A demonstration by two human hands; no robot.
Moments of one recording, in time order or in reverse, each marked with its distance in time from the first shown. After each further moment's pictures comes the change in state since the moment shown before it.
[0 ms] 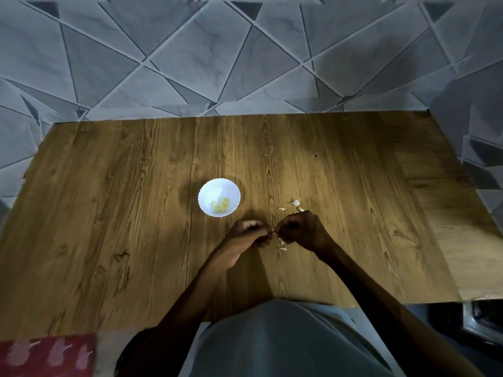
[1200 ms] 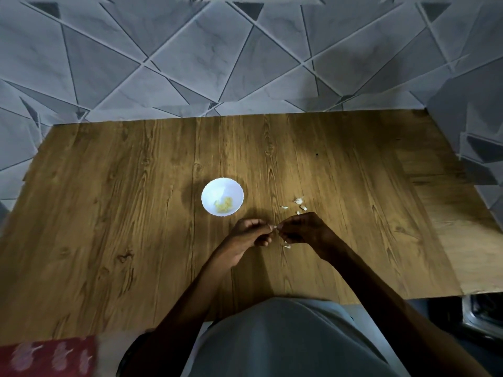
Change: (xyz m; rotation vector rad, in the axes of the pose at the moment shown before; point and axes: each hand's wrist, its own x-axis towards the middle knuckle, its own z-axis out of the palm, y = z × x) left_hand -0.006 0.002 -0.006 -0.081 -0.050 -0.014; right_hand -0.007 -0.005 0.002 0.422 -0.067 0.194
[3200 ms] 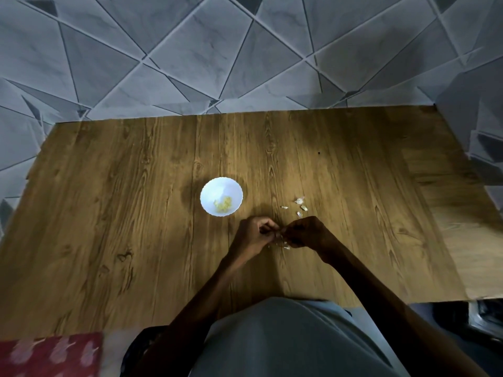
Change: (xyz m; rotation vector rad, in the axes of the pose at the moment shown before) left_hand 0.018 -0.014 0.010 0.653 0.137 0.303; right_hand 0.010 0.018 -0.010 -0.130 0.063 0.109
